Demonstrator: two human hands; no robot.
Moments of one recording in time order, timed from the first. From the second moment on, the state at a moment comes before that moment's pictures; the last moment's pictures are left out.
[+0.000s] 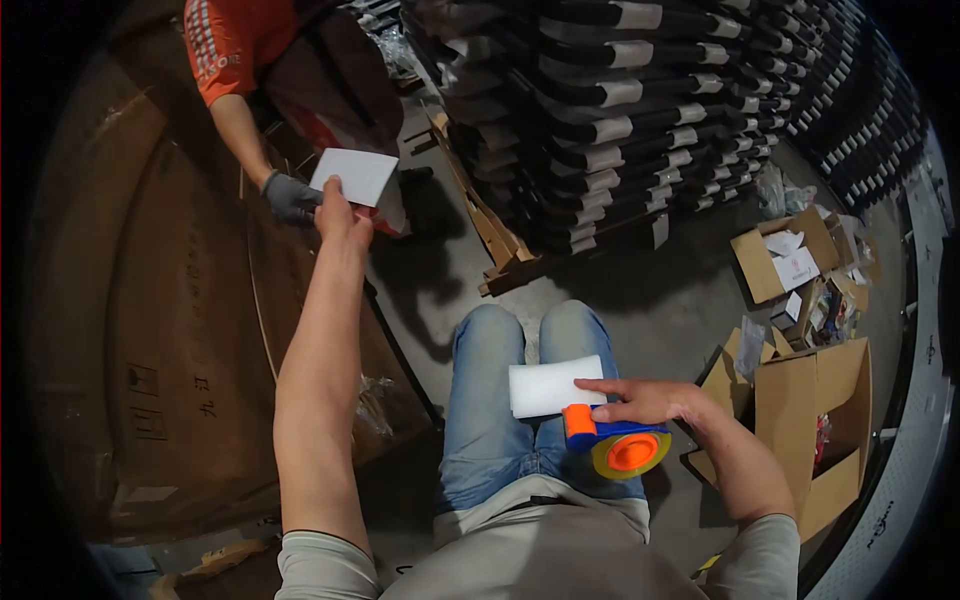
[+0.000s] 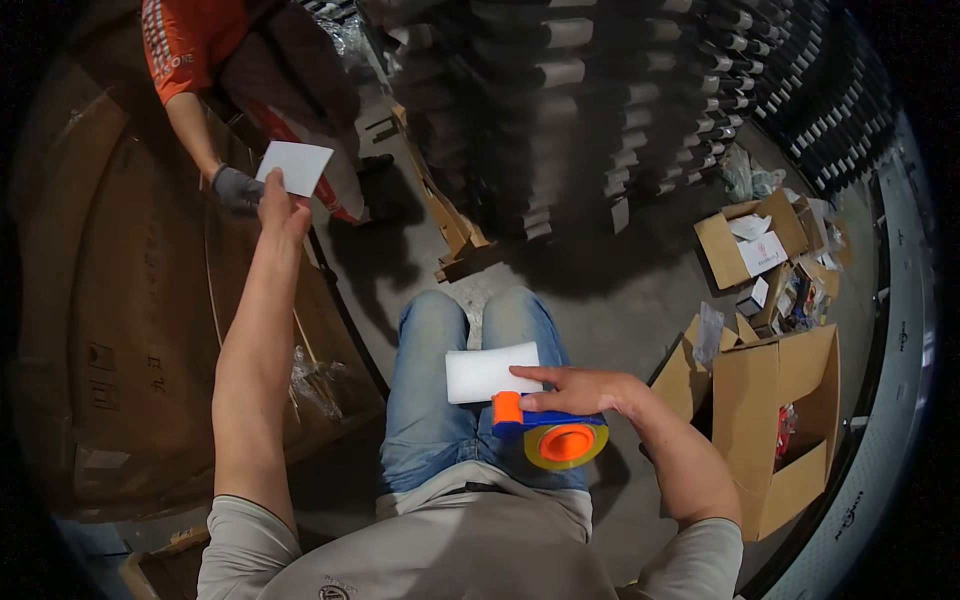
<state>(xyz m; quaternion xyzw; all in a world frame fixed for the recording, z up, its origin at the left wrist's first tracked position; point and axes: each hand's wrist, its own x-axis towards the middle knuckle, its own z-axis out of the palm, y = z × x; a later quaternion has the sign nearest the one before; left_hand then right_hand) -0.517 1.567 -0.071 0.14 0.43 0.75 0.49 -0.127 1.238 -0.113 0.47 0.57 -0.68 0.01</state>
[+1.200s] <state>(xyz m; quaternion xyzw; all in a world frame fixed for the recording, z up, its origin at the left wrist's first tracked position) -0.413 1.278 -0.175 0.88 0.31 0.18 0.31 -0.097 1.254 -0.095 0.45 0.39 -0.79 -0.13</state>
